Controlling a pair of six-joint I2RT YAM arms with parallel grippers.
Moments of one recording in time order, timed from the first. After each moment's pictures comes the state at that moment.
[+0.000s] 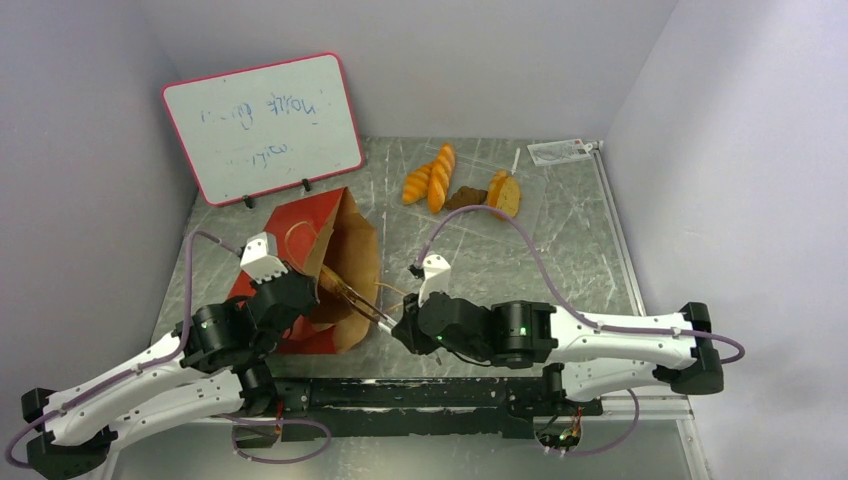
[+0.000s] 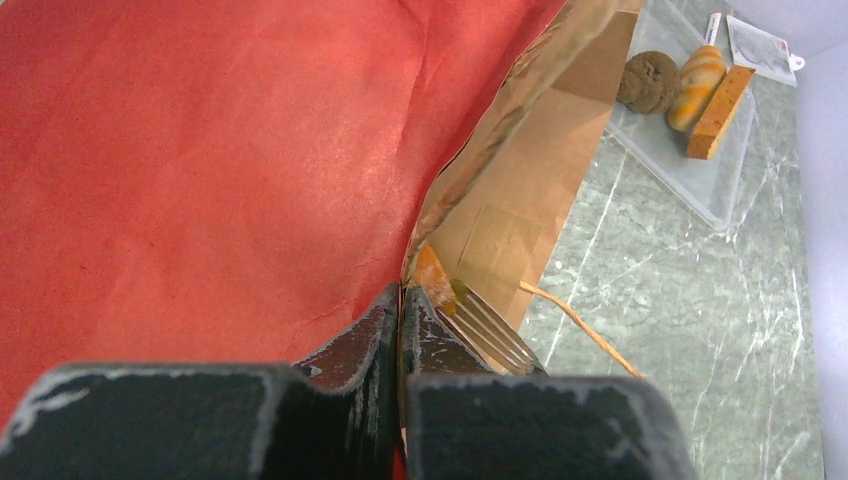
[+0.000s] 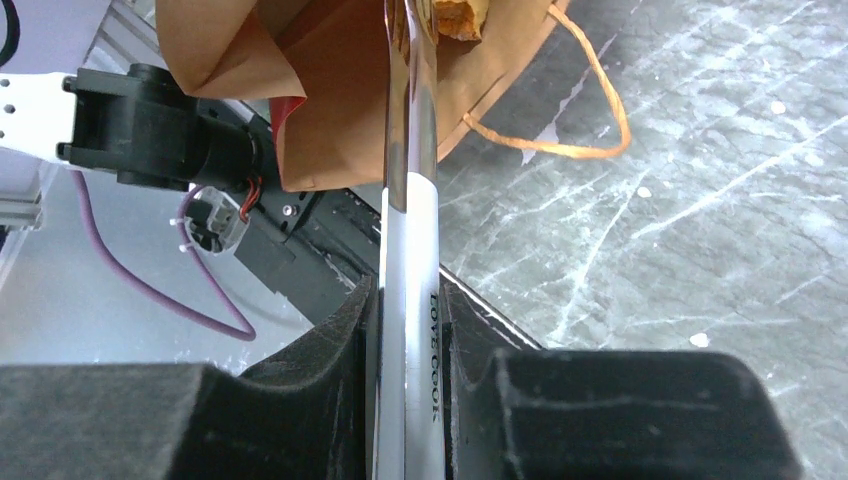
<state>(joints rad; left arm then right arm) -1.05 0.61 0.72 -0.79 -0.83 -1.09 1.46 1.12 1.01 -0.55 0.44 0.77</state>
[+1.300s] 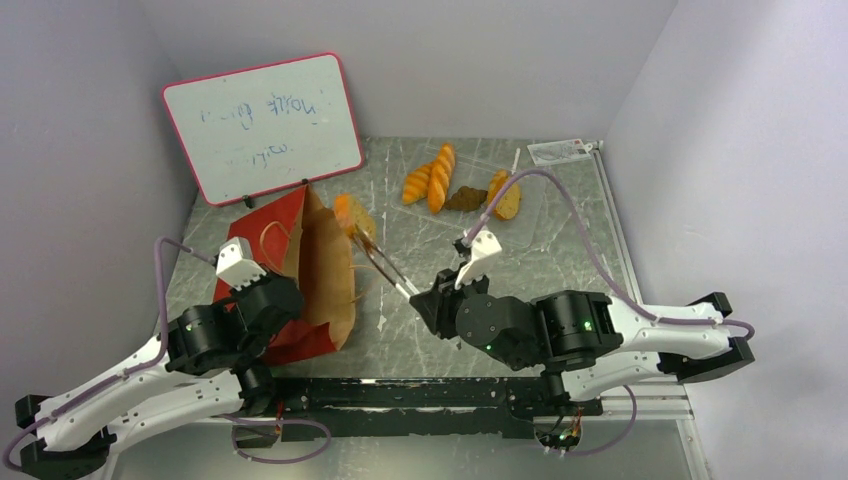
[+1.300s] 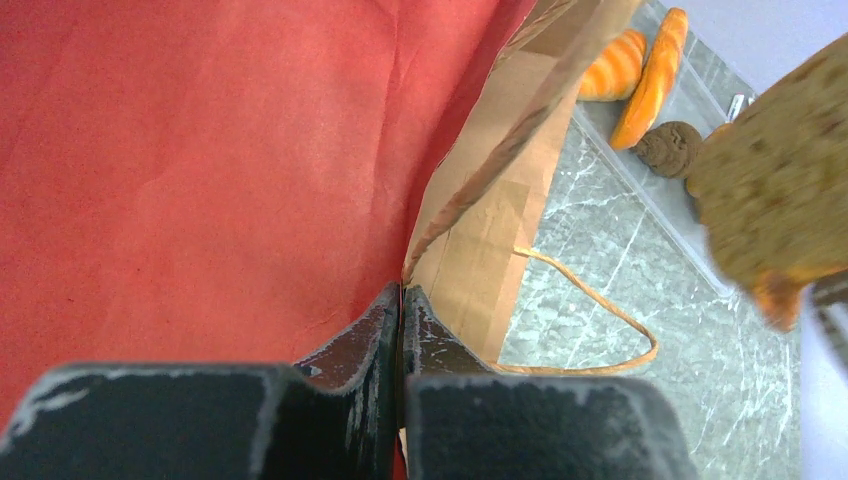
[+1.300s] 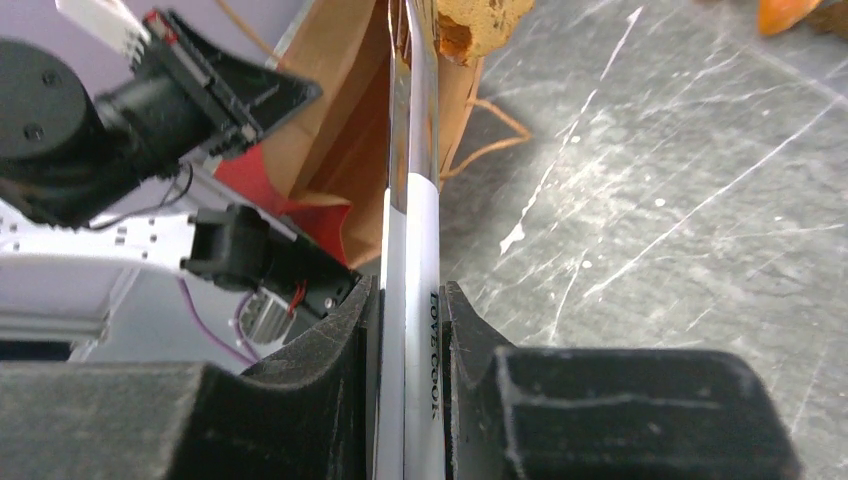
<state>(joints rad) -1.05 0.58 0.78 -1.00 -0.93 -1.28 1.64 1.07 1.34 -0.83 0.80 0.83</state>
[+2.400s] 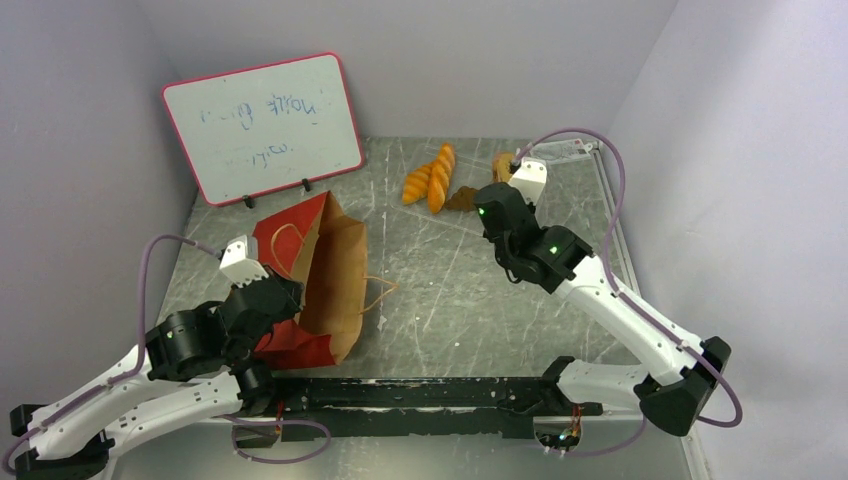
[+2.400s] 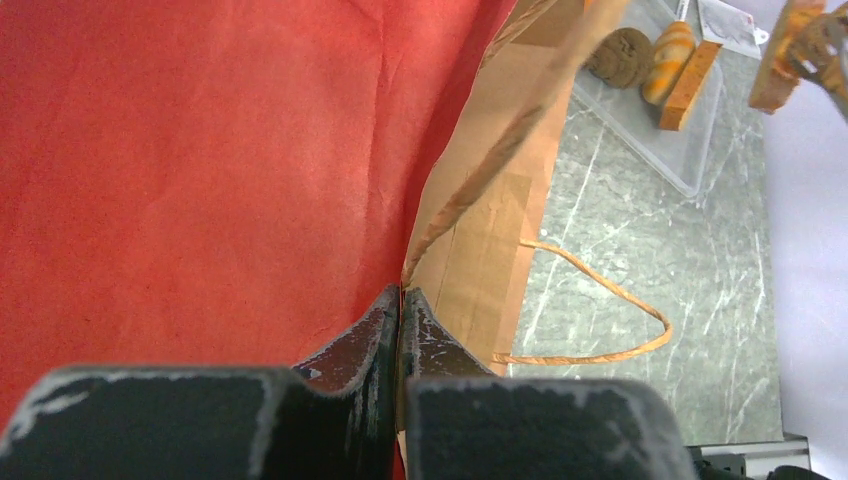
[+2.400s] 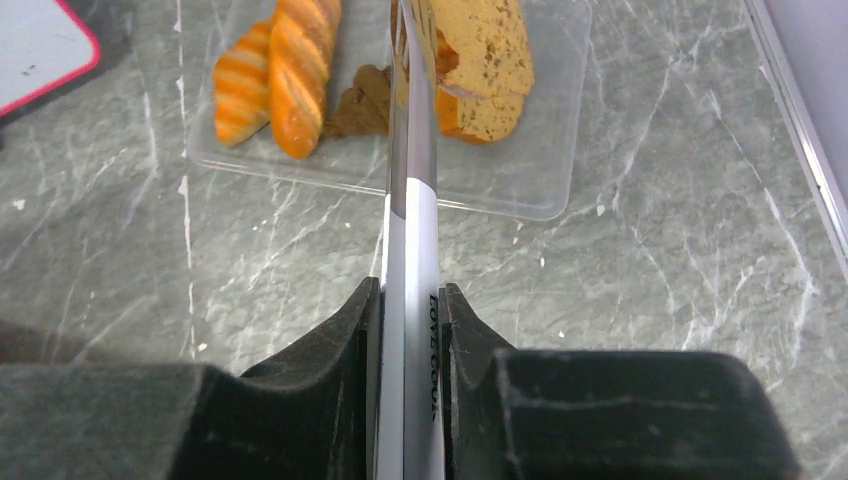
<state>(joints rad) -1.05 0.51 0.80 -0.96 -0.77 -1.09 0.79 1.15 1.22 -0.74 0.79 0.58</state>
